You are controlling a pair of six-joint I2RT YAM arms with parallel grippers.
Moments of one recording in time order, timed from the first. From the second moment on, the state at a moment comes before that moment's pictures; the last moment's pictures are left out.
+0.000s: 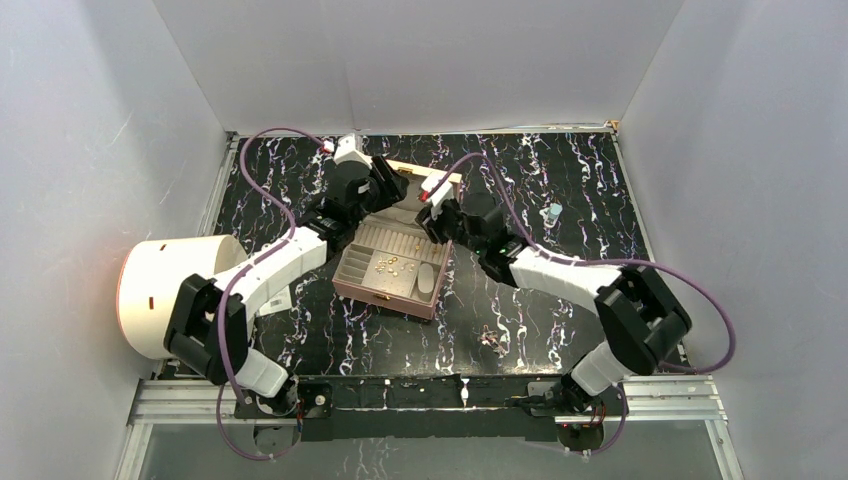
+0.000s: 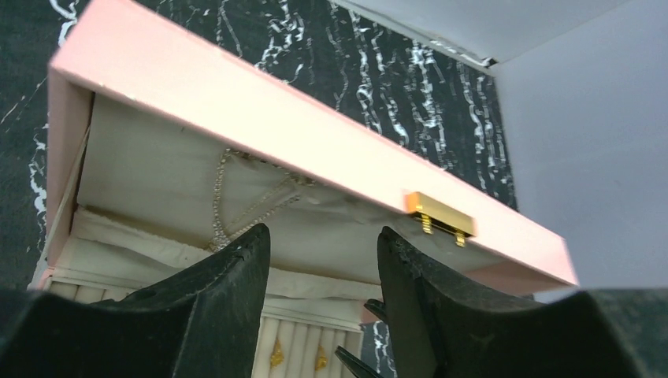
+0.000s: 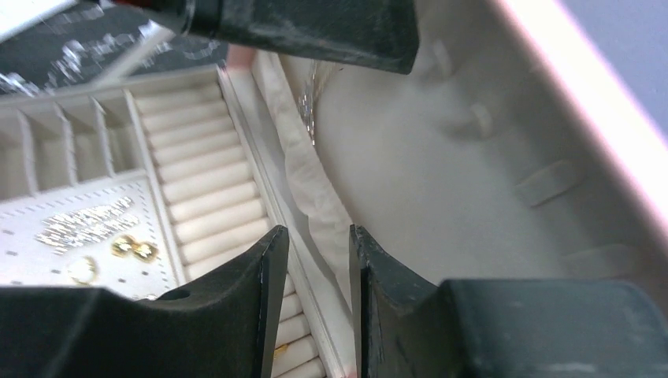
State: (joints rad) left arm -0.56 1.51 1.06 0.07 -0.21 -0.72; right arm 0.77 1.56 0.89 0.42 -0.08 -0.25
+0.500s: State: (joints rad) left arm -0.51 1.20 1.01 -0.19 -0.15 -0.69; right arm 0.70 1.34 0.99 -0.04 -0.13 0.27
